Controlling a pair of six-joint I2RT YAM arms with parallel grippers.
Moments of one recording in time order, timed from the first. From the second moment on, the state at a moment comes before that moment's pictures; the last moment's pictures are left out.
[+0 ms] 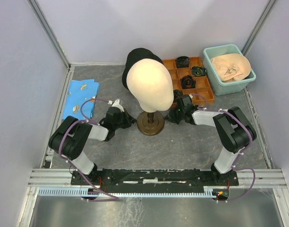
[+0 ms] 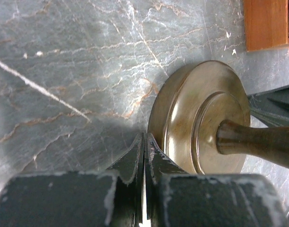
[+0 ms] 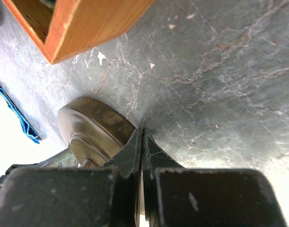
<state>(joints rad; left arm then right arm) -0.44 1.65 0.48 0.62 0.16 -0.70 0.46 1.74 0.82 0.05 -0.12 1.20</state>
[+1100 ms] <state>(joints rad) -0.41 1.08 0.78 -0.09 0.00 -0.66 0.32 1.49 1.02 -0.27 -0.04 1.03</state>
